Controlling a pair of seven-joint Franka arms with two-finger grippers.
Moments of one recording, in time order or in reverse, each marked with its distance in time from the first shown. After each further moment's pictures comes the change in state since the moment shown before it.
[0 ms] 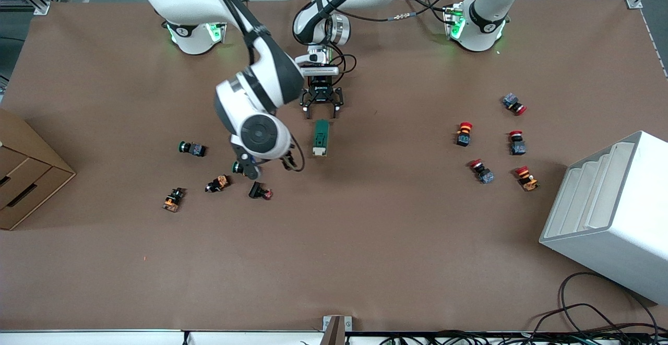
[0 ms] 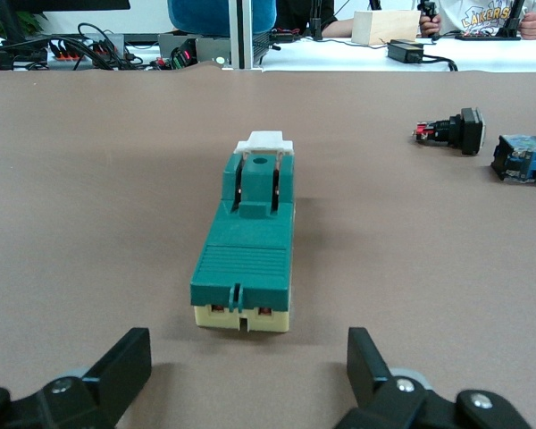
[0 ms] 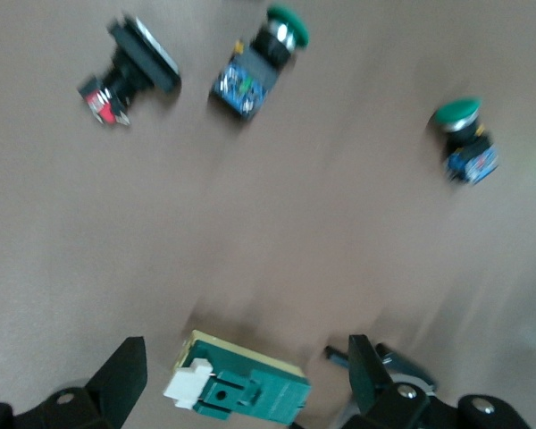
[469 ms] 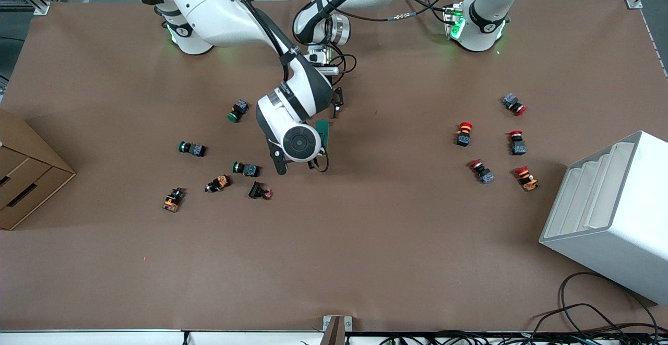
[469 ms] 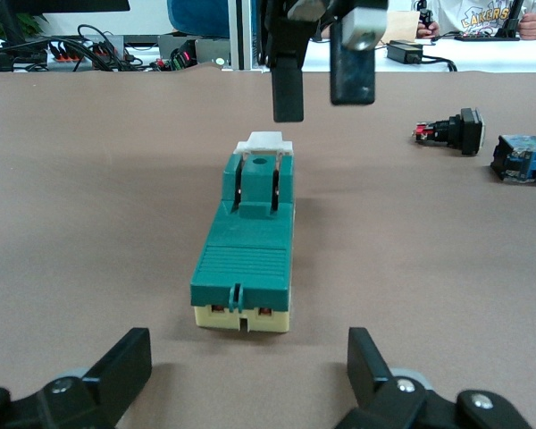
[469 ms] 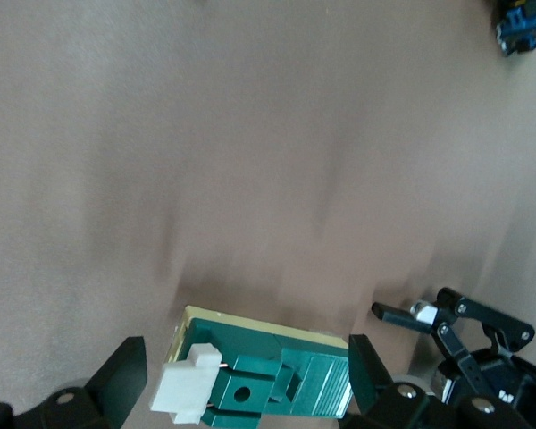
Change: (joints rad) left arm -0.002 0.000 0.001 0.000 0.000 -0.001 0.000; right arm 0.071 0.135 -0.004 0.028 0.085 0.081 0.157
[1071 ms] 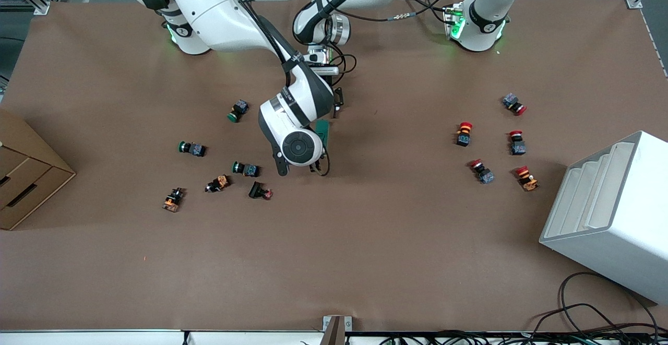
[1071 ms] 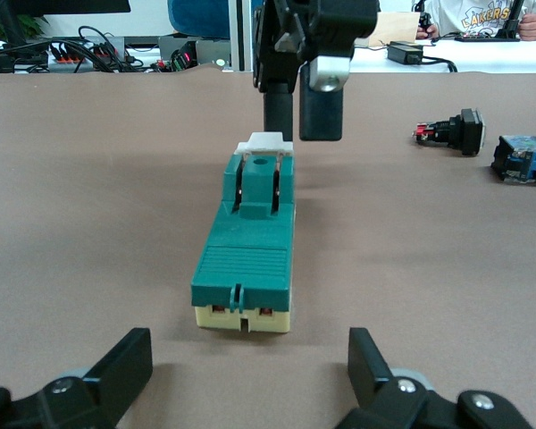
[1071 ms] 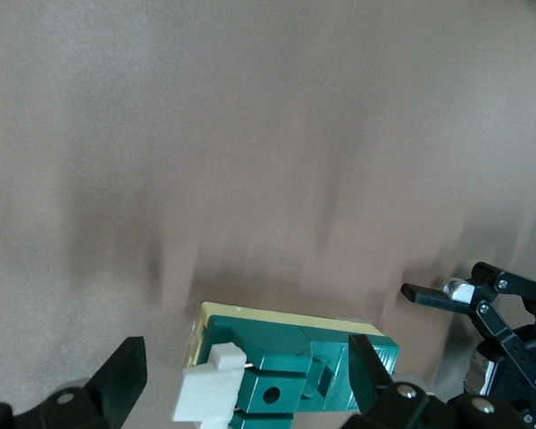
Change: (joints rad) left arm -0.001 0.001 0.000 0.000 0.000 -0.004 0.000; right arm 0.010 0.031 -0.003 0.005 0.029 0.048 0.061
